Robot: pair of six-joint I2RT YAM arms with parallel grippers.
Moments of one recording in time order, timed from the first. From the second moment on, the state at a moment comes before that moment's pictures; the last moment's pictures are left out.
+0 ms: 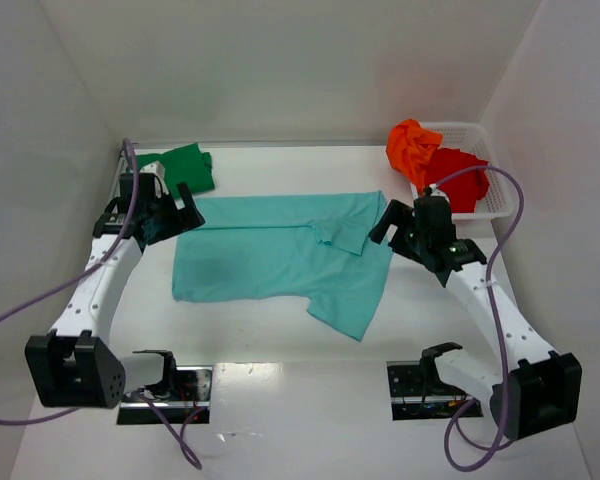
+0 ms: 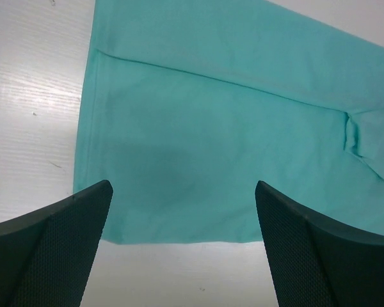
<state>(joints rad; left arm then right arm) 0.02 1.24 1.08 -0.63 0.09 -0.38 0.23 1.09 0.87 -0.48 0.02 0.62</state>
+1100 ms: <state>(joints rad) 0.09 1.29 1.00 -0.52 0.11 -0.45 0.59 1.43 0.71 -0.76 0.05 1.05</state>
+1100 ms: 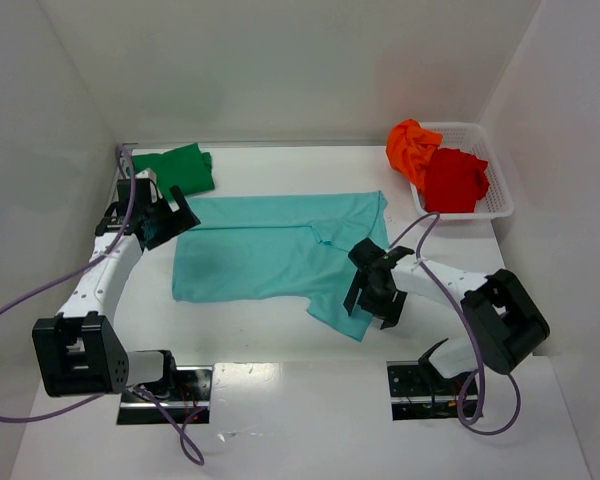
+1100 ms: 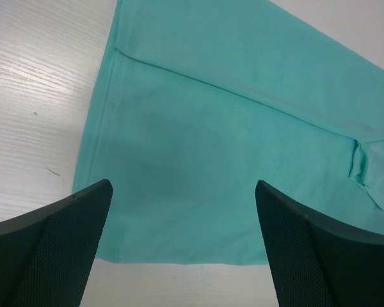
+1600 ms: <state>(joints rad) 0.10 1.24 0.97 -0.54 0.12 -0.53 0.60 1.41 0.69 -0.74 0.03 1.09</state>
